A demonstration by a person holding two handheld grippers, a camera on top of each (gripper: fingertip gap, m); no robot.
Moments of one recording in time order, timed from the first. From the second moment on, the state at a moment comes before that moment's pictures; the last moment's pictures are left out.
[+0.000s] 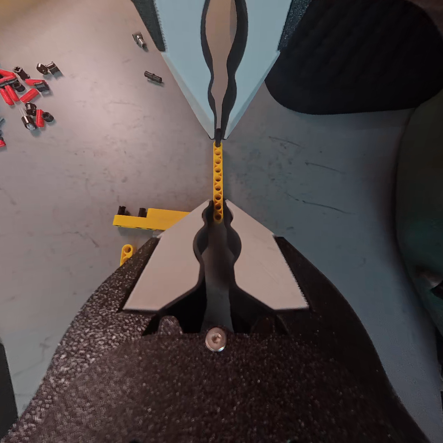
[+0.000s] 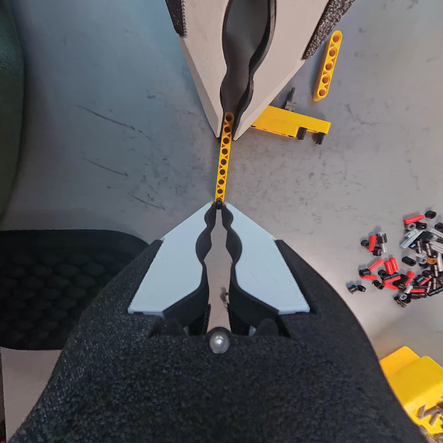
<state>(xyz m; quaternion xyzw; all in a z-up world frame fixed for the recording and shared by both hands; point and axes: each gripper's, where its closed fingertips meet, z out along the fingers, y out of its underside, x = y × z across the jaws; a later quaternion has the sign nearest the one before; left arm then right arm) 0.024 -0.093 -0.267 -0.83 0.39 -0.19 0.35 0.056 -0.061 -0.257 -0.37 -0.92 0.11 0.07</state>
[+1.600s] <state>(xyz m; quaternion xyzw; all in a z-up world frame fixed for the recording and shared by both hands) 0.019 -0.101 -0.240 -0.82 0.36 -0.26 0.37 0.099 0.011 -0.237 -0.54 -0.81 0.17 0.17</state>
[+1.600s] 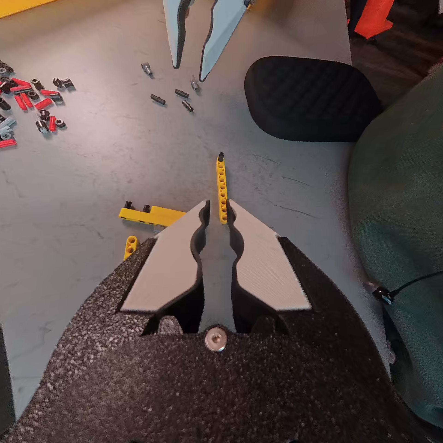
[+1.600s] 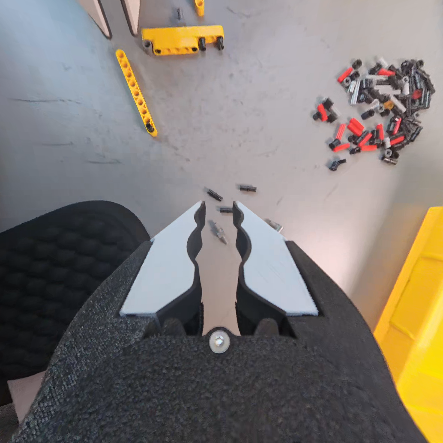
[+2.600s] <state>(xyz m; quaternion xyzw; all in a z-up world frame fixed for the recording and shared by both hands) 0.032 -0.088 -0.143 -0.65 0.15 -0.59 0.46 0.017 -0.083 -0.144 -0.27 -0.77 0.24 0.53</state>
